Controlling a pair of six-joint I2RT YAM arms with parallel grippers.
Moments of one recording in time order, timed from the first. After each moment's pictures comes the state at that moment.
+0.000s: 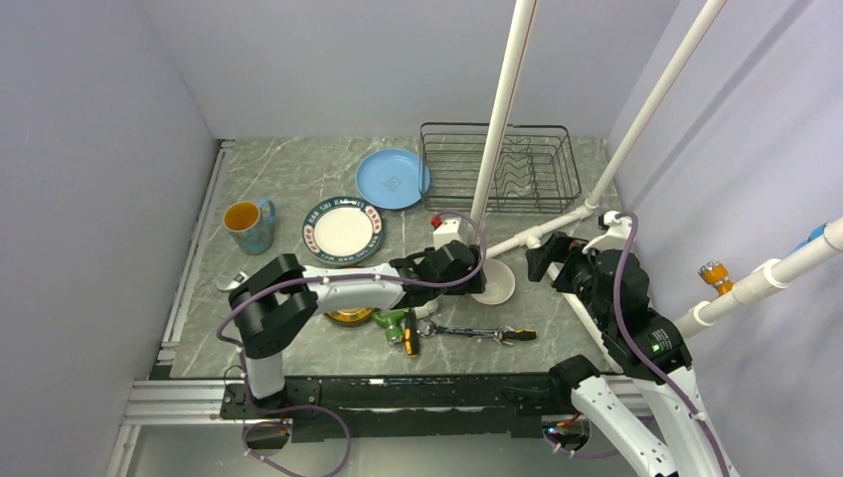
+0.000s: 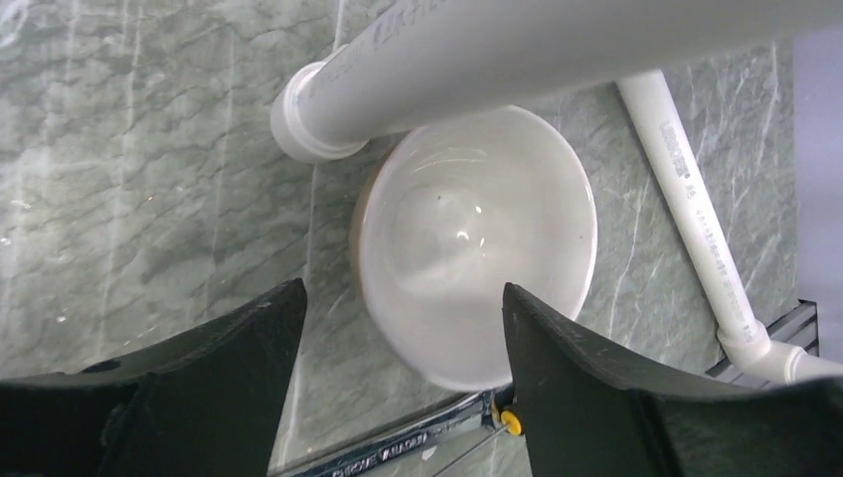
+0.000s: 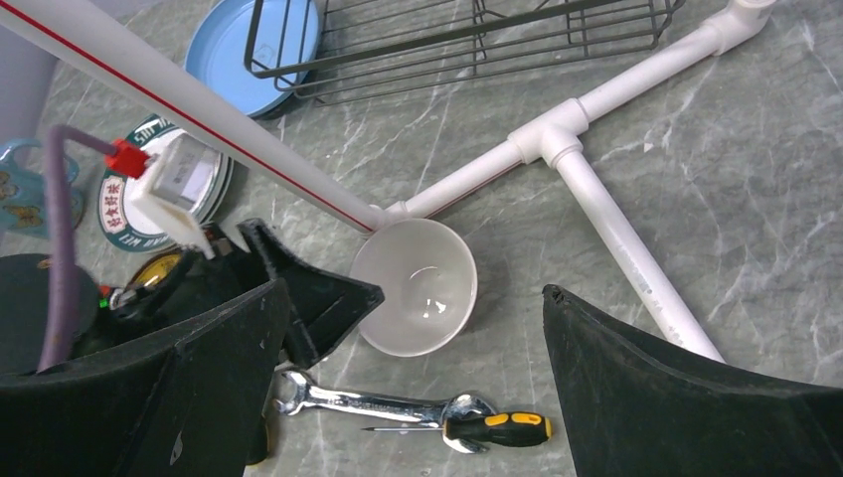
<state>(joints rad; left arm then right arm) -1.09 1.79 1.15 -0.03 -0.31 -0.92 0.40 0.51 0.89 -0.76 0.25 0.46</state>
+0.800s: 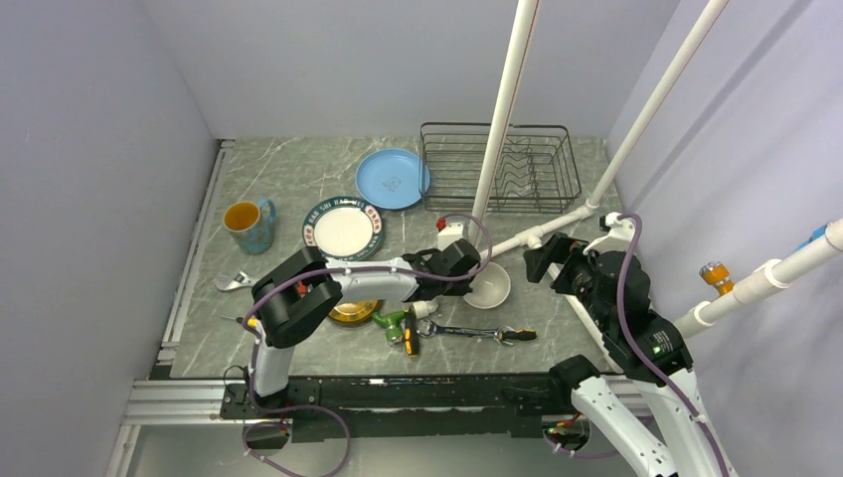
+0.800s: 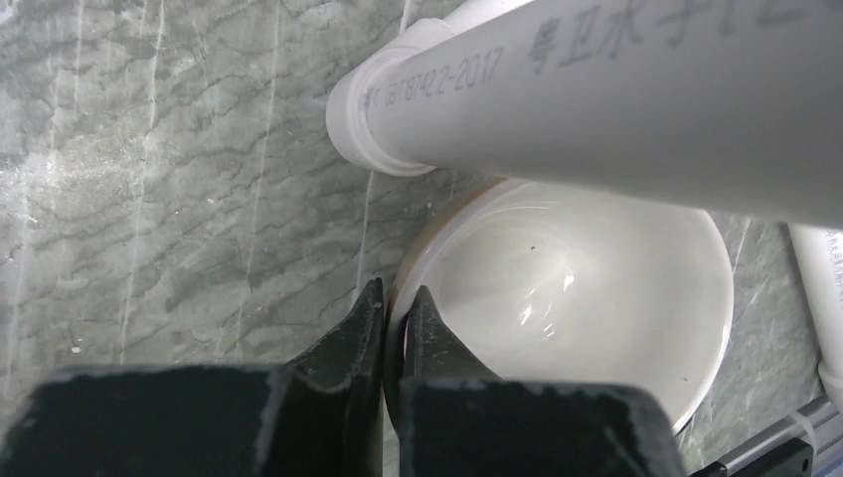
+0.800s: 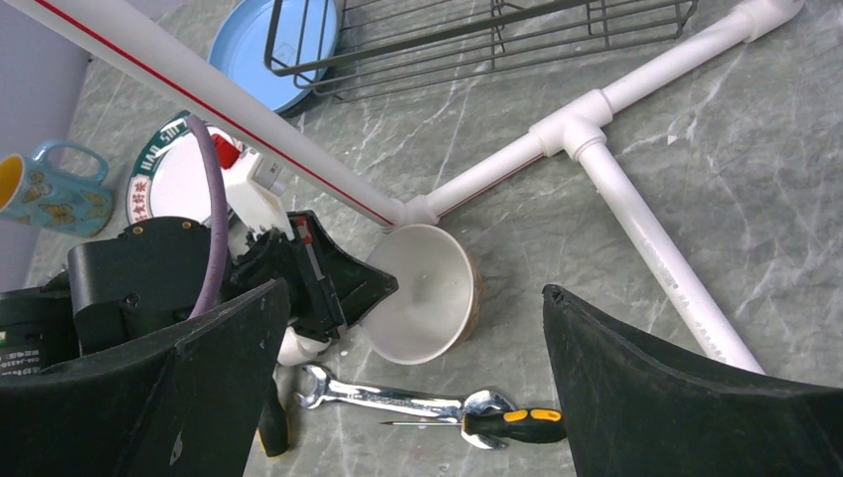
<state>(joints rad) -1.07 1.95 1.26 -0.13 -0.28 -0.92 0.40 0.50 0.89 -0.76 0.22 0.49</state>
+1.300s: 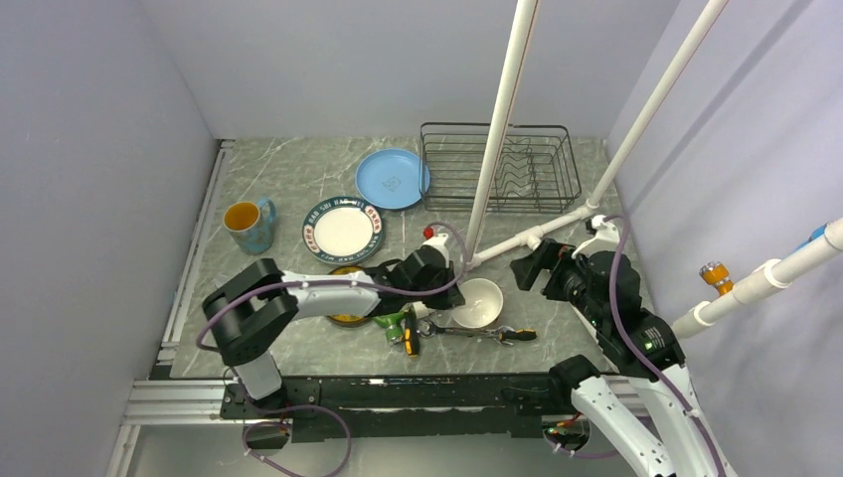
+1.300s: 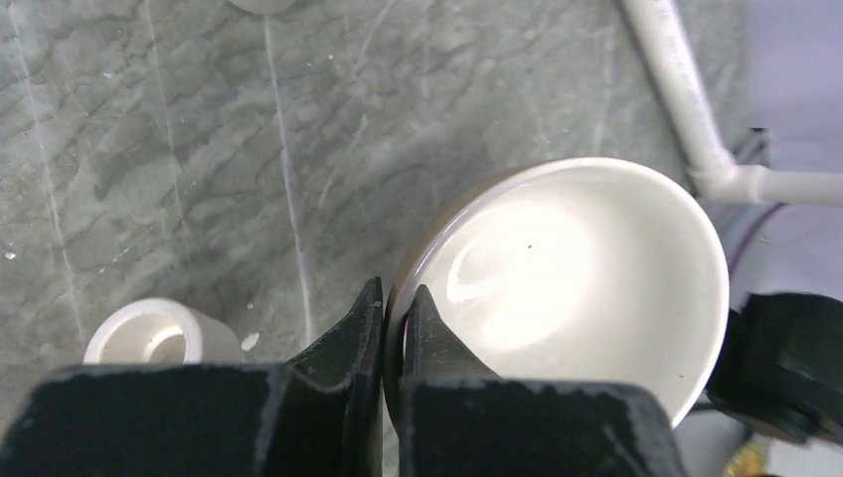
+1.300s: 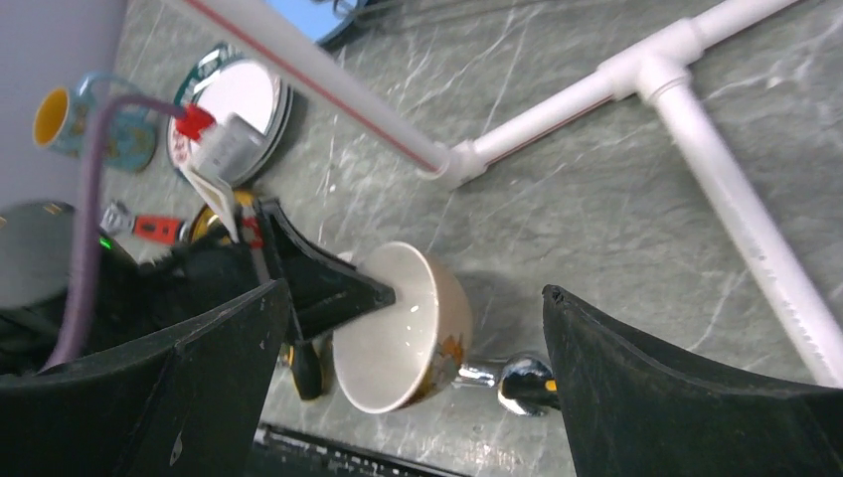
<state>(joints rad) -1.03 1.73 0.97 0.09 0.01 -0.83 0.40 0.50 0.84 -0.77 0.12 0.55</state>
